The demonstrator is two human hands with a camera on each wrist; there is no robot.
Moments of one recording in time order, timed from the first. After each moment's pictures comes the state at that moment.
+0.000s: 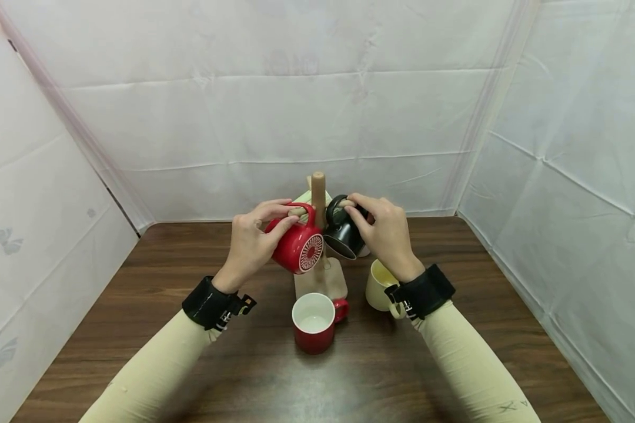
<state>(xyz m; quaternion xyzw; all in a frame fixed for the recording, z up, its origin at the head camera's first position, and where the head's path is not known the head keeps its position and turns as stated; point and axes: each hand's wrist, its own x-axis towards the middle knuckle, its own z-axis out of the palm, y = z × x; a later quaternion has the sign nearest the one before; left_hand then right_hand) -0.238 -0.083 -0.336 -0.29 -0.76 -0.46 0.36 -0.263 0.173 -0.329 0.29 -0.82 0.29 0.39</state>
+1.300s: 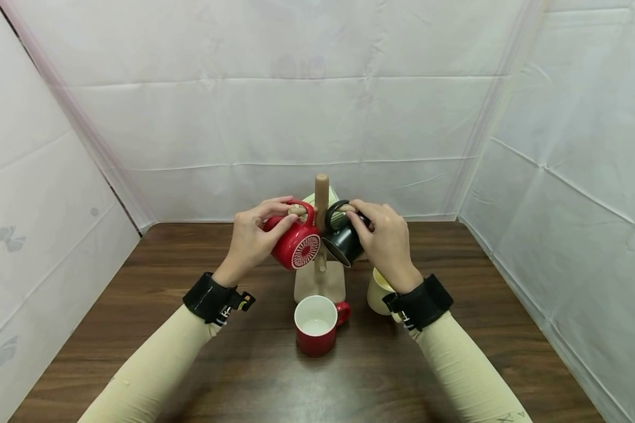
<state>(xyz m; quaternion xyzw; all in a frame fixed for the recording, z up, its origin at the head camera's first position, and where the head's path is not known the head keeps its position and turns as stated) -0.257 -0.087 -0.342 -0.30 -0.74 -0.51 0.32 -0.255 0.170 -0.332 0.27 -0.82 0.29 0.42</state>
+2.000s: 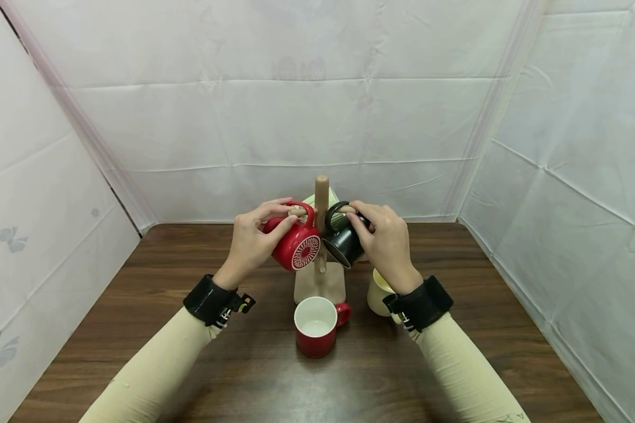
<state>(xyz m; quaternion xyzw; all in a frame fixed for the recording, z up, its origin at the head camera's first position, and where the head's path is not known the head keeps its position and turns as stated) -0.253 -0.087 -0.345 -0.28 -0.74 -0.52 0.31 -0.256 0.171 -0.334 0.27 -0.81 0.29 0.42</state>
